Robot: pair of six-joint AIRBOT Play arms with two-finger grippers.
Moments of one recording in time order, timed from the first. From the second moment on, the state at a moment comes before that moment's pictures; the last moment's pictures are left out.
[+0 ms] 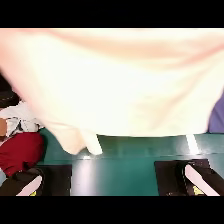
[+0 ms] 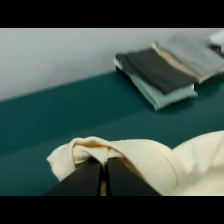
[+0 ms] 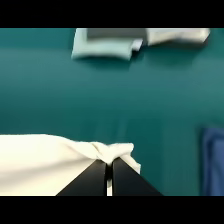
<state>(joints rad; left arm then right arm) -0.15 -0.93 1.80 1.30 -1.19 -1.39 -0.27 -0.93 1.69 -1.26 1.46 1.42</state>
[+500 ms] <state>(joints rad) -0.15 -1.44 1.45 1.31 -1.05 -1.39 -0.10 -1.37 1.43 -1.33 1.33 1.45</state>
